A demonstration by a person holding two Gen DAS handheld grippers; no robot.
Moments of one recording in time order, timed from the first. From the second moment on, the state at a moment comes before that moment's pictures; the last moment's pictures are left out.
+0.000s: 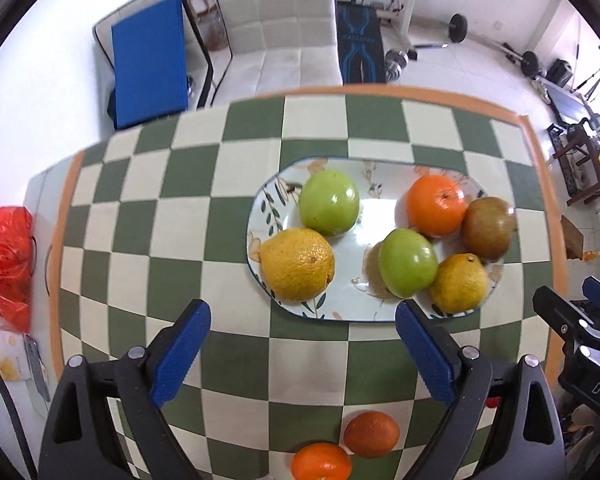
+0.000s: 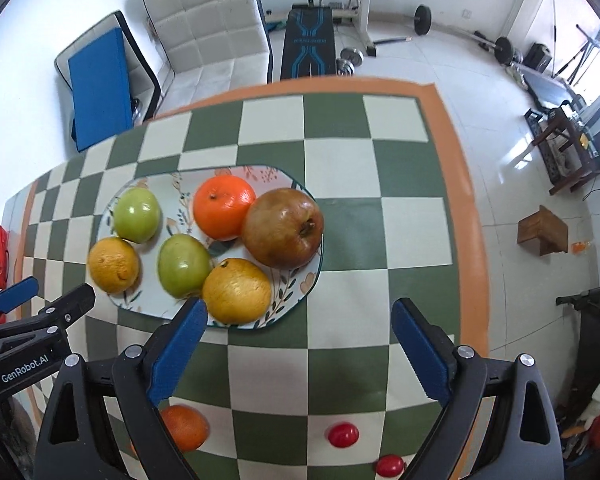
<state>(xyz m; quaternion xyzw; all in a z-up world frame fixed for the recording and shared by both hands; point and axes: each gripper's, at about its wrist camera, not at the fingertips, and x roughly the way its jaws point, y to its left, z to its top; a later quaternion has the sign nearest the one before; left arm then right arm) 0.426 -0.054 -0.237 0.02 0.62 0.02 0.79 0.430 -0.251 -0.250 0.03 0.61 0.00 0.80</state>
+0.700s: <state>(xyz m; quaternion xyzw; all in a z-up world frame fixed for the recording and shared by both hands) 0.331 -0.062 -0.111 0.03 0.51 -0.02 0.86 0.312 -0.242 -0.095 0.04 0.50 0.00 0.87</state>
